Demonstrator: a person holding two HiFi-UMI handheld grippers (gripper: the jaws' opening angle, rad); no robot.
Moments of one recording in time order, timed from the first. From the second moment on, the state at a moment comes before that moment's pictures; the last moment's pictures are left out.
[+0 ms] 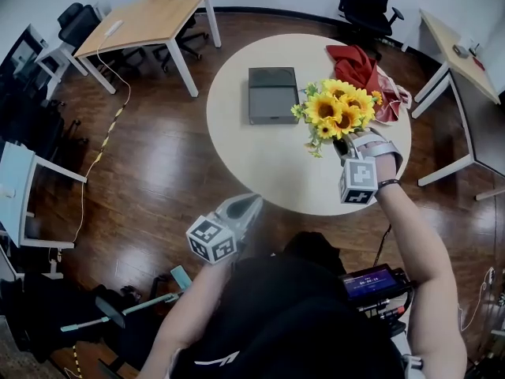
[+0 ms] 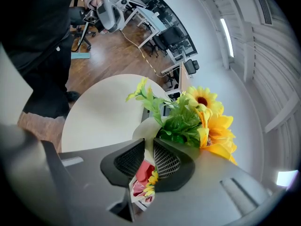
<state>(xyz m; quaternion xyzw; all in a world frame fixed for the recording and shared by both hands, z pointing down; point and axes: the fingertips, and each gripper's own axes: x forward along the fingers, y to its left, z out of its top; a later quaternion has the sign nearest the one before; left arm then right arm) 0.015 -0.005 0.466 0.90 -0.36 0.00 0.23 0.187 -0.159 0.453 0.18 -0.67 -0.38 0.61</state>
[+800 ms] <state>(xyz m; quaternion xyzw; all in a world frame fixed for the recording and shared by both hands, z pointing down) -0.012 -0.062 0.484 0.89 -0.39 0.00 0.24 0.123 -0.219 0.493 0.13 -0.68 -0.41 0.59</state>
